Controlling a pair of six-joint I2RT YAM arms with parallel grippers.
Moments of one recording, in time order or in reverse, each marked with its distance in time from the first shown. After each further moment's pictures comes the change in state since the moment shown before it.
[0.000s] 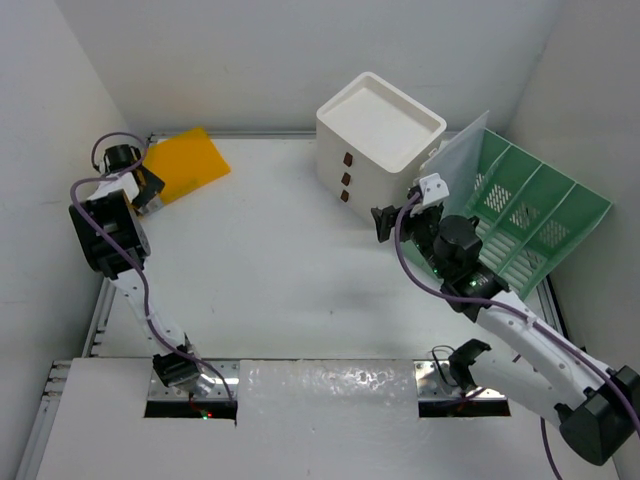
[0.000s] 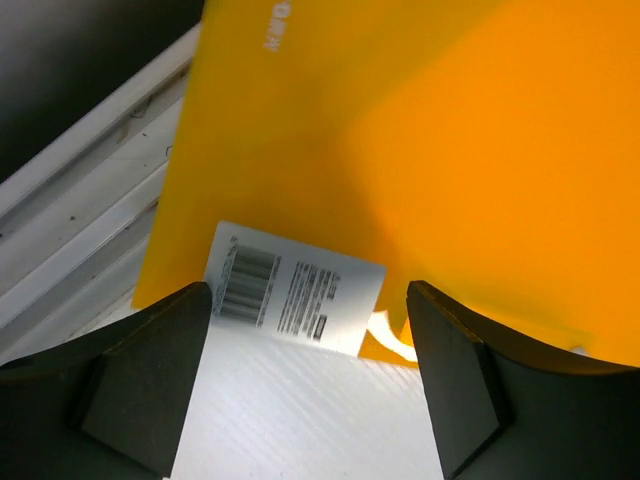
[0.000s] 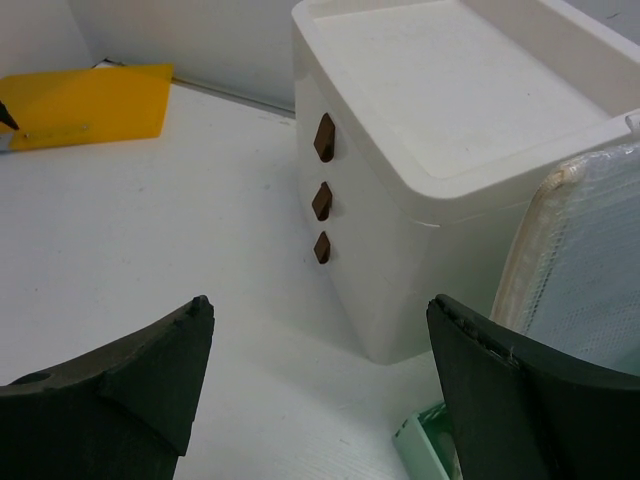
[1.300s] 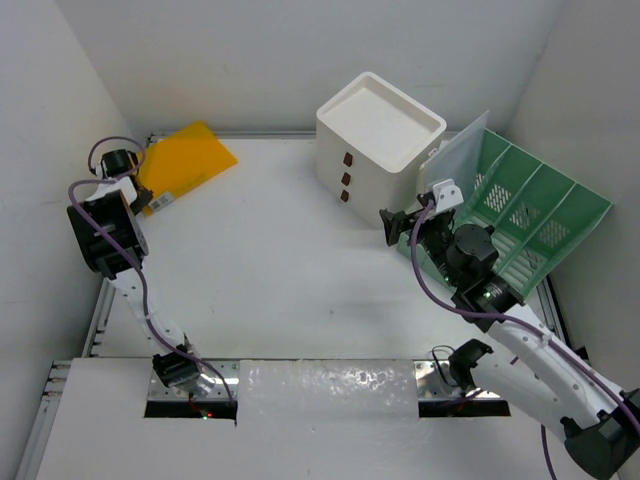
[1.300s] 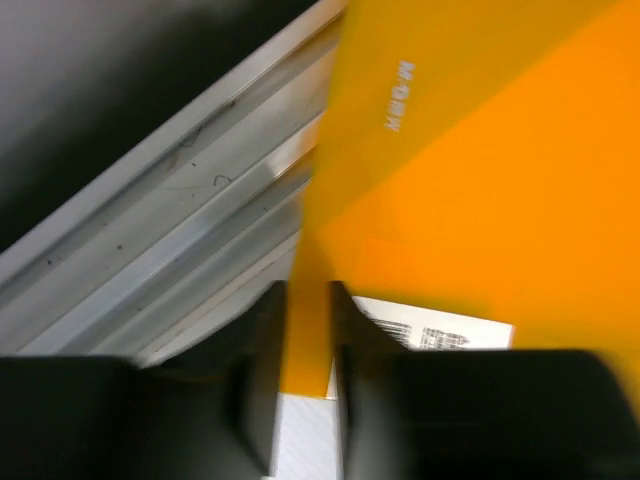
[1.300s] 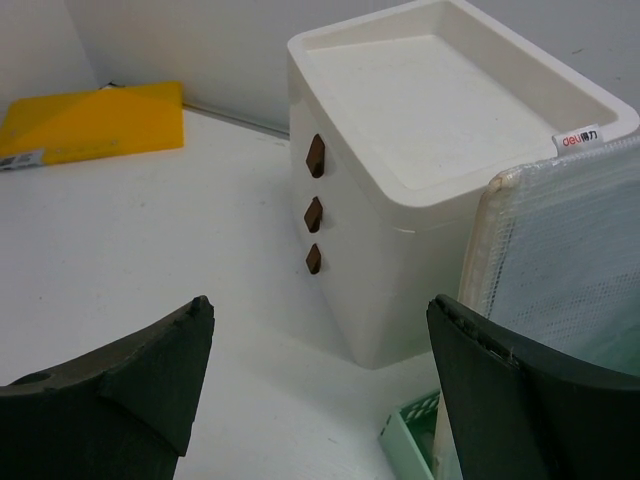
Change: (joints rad) left arm 0.014 0.034 -0.021 0.060 -0.035 0.046; right arm 0.001 -0.123 -0.007 -0.061 0.005 -0.025
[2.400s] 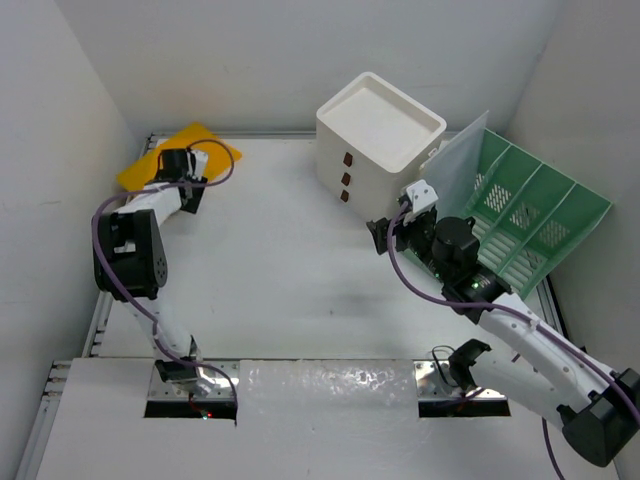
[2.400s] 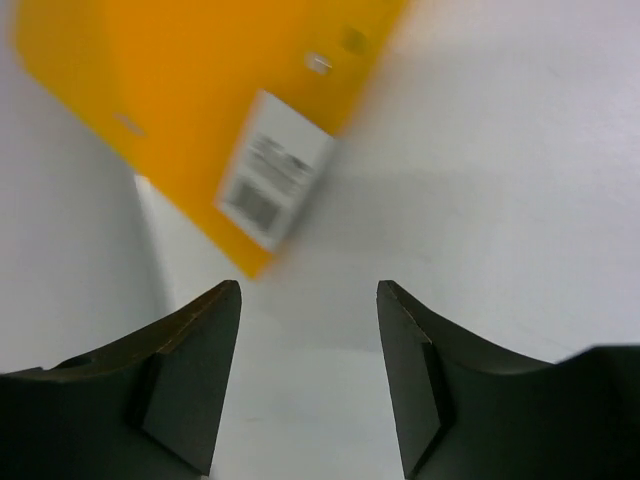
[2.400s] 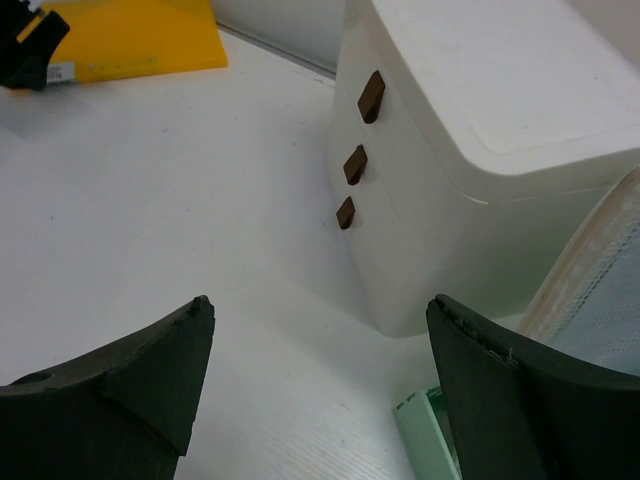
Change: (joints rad) left arm -0.316 -0.341 -0.380 0.061 -0.023 0.914; right arm 0.021 0.098 0.014 -0.053 -0.083 -0.039
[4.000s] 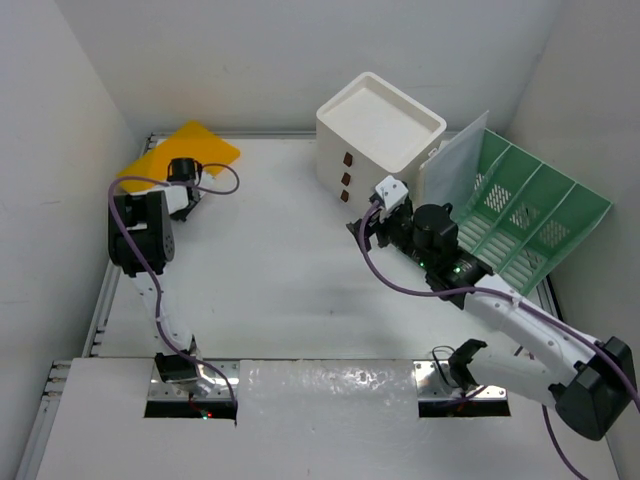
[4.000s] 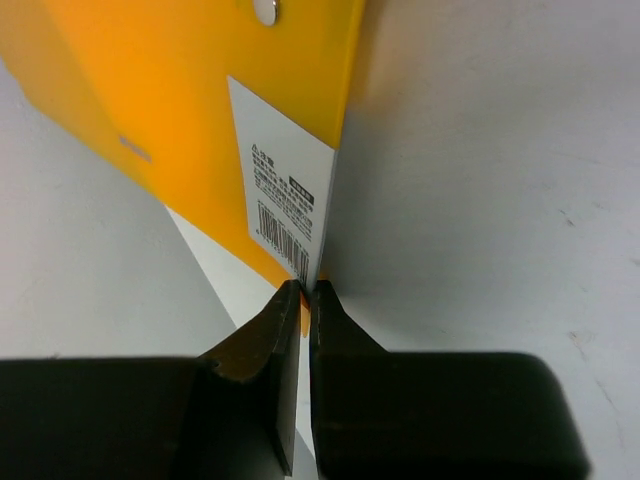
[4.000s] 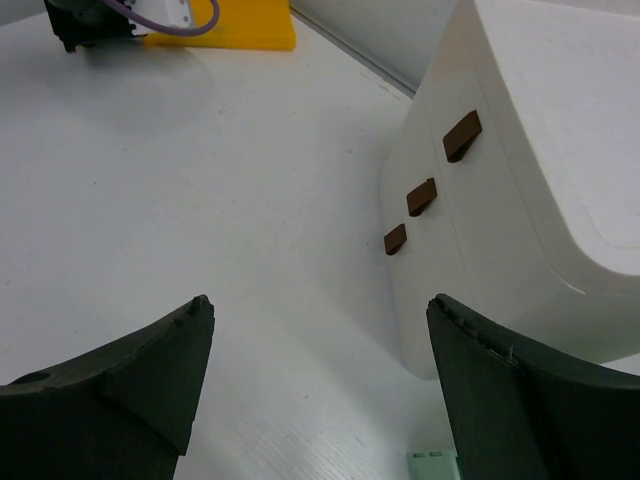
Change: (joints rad) left arm 0.023 0.262 0.157 -0.014 -0.184 0.357; right arm 0.053 0.149 0.089 0.022 -0.100 -0.106
